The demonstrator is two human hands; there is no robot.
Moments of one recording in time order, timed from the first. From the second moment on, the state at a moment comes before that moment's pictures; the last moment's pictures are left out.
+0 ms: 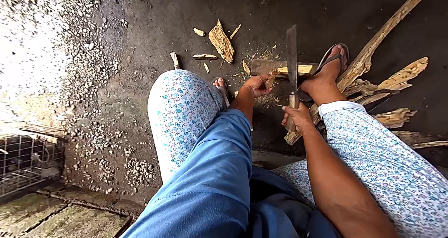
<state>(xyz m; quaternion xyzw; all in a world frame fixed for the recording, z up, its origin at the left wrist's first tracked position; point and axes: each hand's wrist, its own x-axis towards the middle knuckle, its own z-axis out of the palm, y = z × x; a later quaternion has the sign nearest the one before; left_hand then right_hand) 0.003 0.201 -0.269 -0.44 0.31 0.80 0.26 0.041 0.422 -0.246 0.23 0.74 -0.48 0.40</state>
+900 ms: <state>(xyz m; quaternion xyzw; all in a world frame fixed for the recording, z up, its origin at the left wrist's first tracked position) -0.012 0.234 -0.264 -0.41 0.36 0.84 0.02 0.057 0.377 -0.185 0.20 0.32 -0.82 0.43</state>
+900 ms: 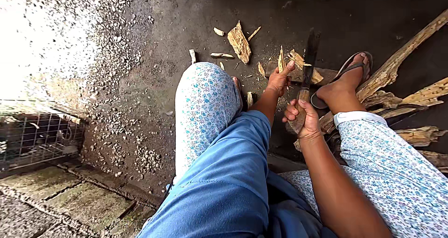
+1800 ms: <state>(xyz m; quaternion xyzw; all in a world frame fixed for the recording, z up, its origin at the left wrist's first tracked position) 0.050 0.099 -0.287 -0.61 0.51 0.61 0.01 0.052 0.367 -0.212 0.39 0.53 -0.68 0.32</state>
